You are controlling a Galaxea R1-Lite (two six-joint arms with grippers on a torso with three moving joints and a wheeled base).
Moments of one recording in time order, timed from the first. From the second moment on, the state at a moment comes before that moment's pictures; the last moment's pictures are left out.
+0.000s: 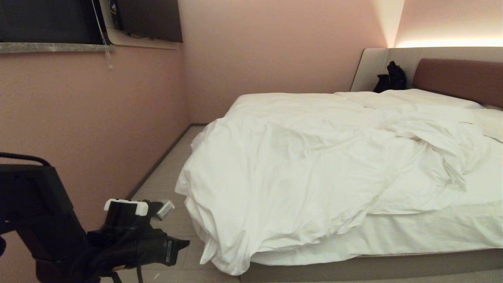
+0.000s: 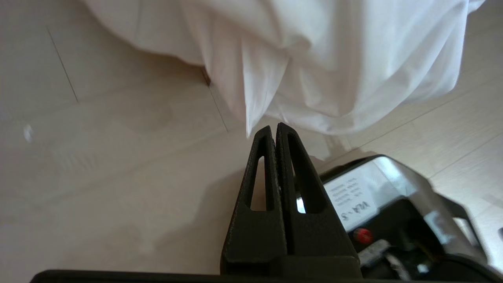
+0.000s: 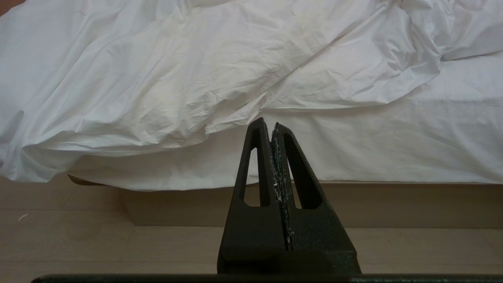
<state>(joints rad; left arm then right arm) -0.17 2.07 -0.40 -0.88 -0.45 -0.01 0.01 0.00 0.00 0.00 0.00 -0.01</state>
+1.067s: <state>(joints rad) -0.23 2.25 -0.49 -0.91 -0.45 0.25 0.01 0.00 0.00 0.00 0.00 -0.01</state>
